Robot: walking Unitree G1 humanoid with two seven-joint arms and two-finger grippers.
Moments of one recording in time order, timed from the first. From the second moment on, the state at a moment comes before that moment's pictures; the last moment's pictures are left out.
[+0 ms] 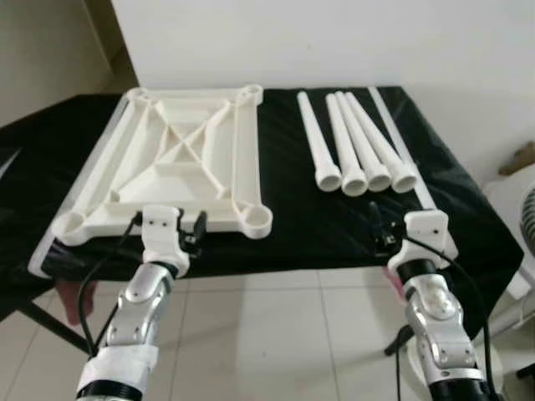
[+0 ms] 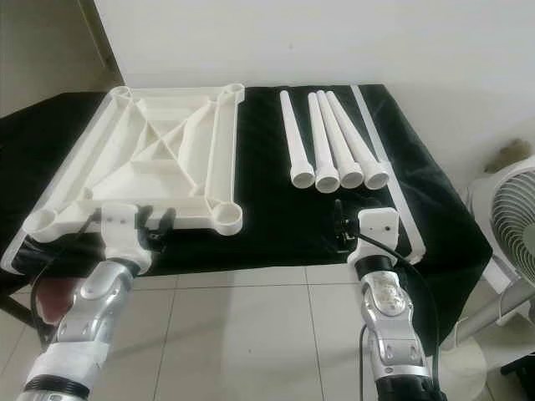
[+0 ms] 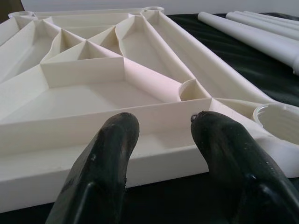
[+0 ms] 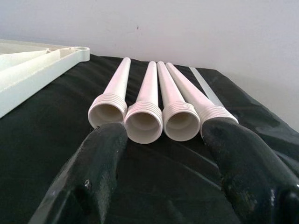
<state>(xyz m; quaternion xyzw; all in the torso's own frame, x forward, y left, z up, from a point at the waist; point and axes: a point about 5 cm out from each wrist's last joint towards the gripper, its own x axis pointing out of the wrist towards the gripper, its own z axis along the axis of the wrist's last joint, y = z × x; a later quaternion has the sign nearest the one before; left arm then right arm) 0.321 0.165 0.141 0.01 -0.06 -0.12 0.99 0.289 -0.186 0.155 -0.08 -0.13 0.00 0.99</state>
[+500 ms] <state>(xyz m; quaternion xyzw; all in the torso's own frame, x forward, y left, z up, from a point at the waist) 0.325 0.165 0.137 0.00 -0.05 -0.12 0.99 0.291 -0.185 0.159 -0.07 -0.15 -0.01 0.99</state>
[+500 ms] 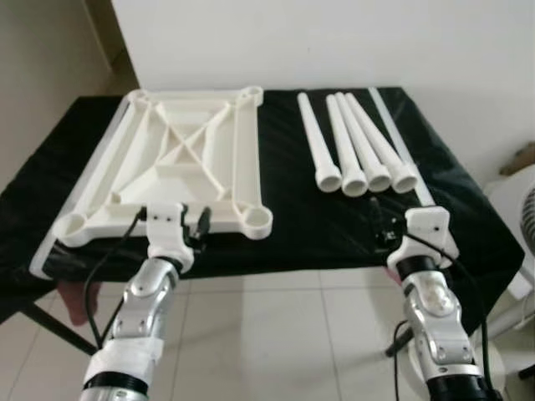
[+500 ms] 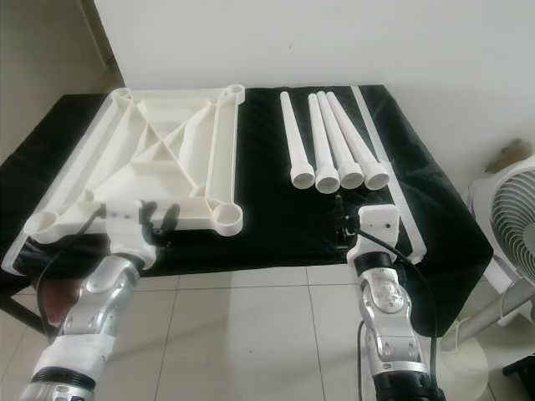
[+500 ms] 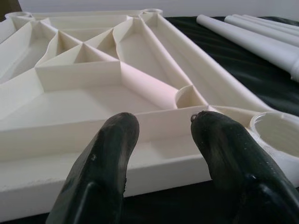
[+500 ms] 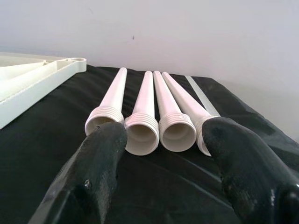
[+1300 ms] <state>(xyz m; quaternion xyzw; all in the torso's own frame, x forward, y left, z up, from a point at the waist) 0.330 0.161 0.140 -0.01 -0.06 -0.12 0.99 0.294 -0.187 0.162 -0.08 -0.16 -0.01 0.98</state>
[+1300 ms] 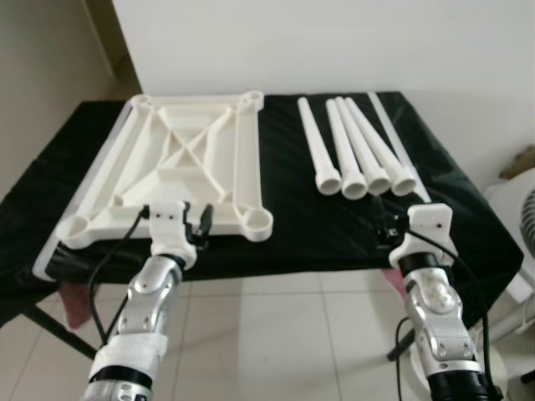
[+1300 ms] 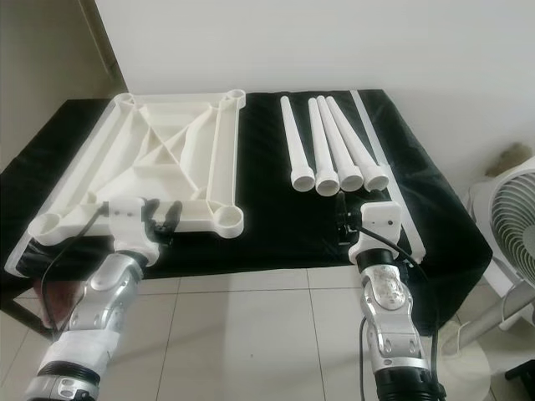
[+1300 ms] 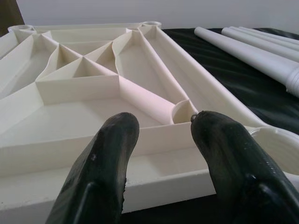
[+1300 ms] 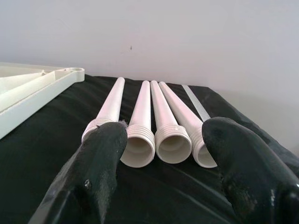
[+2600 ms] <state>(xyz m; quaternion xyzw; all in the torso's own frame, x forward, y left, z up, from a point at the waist) 0.335 0.161 0.156 -0.03 -0.08 -0.13 0.99 0.294 -0.182 0.165 -0.08 -0.17 0.01 0.98</state>
